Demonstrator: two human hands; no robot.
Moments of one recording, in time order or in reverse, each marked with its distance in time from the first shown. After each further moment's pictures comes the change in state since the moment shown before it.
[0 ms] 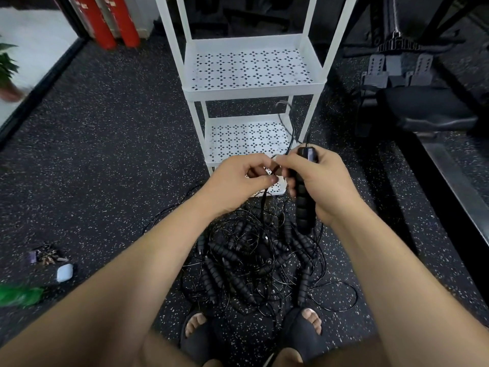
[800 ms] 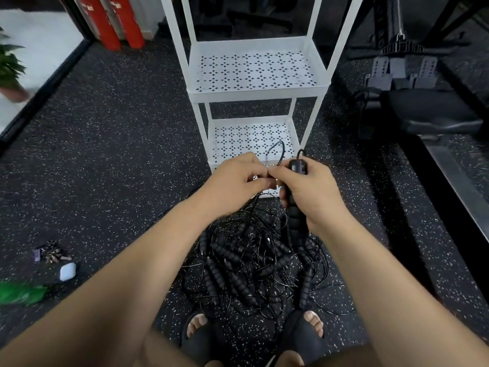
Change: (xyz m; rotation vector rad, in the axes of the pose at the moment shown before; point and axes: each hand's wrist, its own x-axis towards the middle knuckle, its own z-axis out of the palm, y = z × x) left_hand 0.002 -0.009 -0.008 0.270 0.002 0.005; right_hand -0.002 0.016 0.017 -0.055 0.053 0.027
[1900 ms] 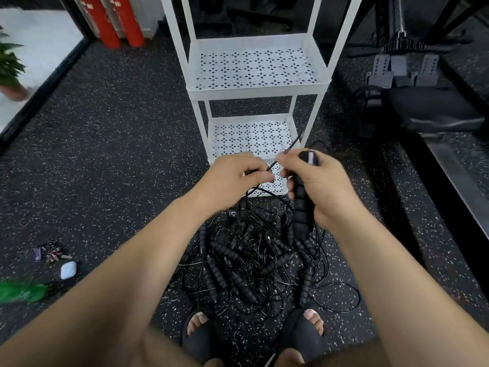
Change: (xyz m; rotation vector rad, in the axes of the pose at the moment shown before) left_hand 0.002 -0.006 -0.005 -0.018 0.007 0.013; right_hand 0.002 -0.009 -0.012 0.108 -0.016 0.050
